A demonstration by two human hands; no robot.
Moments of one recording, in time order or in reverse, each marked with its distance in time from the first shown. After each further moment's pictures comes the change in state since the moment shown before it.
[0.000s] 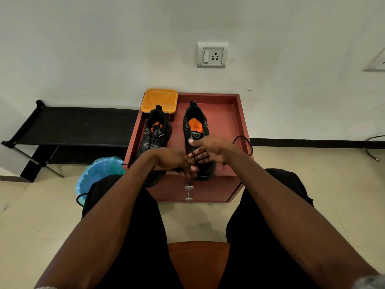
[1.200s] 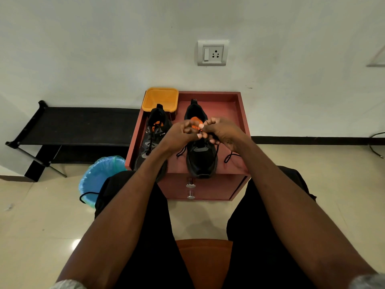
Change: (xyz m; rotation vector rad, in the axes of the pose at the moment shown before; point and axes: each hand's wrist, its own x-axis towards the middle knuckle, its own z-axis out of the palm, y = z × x) left_hand 0.016 0.019 -0.005 -0.255 0.561 0.482; right_hand -0.009 -0.015 -0.033 -0.013 0.142 -0.336
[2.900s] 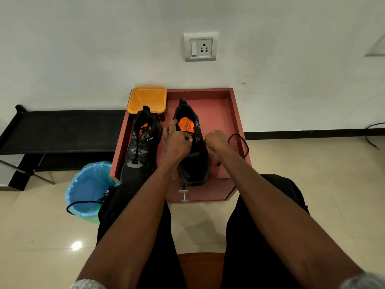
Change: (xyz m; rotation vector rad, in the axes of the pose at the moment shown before) left_hand 0.063 -0.053 0.038 0.627 0.312 -0.152; right_hand 0.070 0.069 -0.004 0.012 0.364 0.290
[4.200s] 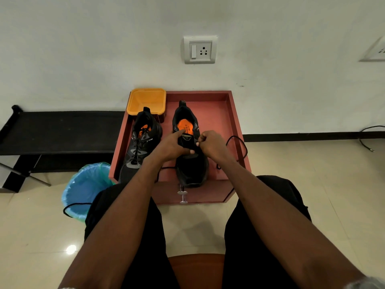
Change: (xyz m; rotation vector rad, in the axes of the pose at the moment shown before) left_hand 0.004 -0.019 -0.027 -0.158 -0.377 -0.032; right_hand -0.029 -0.003 0.001 -0.492 0.060 -0.417
